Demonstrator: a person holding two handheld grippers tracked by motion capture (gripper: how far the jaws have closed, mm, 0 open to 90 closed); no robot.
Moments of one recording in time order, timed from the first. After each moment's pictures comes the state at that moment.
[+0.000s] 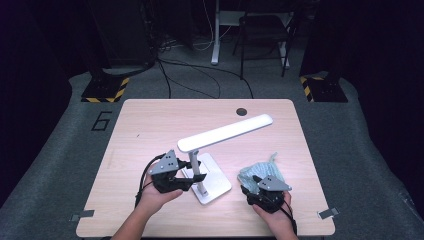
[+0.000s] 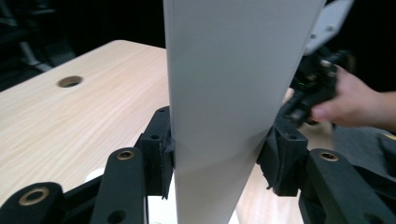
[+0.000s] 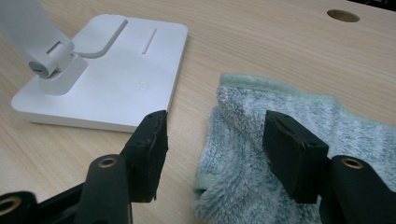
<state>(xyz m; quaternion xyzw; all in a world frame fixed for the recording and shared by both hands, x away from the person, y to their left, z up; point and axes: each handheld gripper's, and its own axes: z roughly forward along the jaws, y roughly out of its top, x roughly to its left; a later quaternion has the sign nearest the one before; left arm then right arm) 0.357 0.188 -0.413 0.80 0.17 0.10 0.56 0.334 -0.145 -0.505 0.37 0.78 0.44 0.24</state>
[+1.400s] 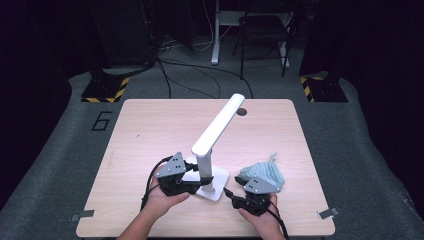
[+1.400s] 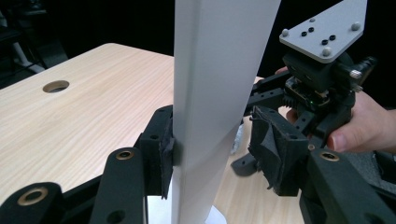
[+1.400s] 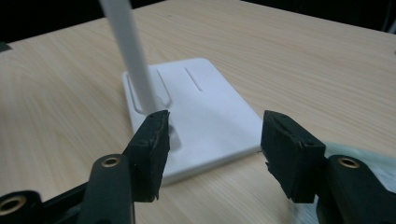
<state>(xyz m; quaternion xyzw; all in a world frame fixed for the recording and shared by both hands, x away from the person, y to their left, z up) 0.347 0.169 -0.411 0.80 0.18 0.10 0.57 0.322 -0.099 -0.487 0.32 0.77 0.51 0.20</state>
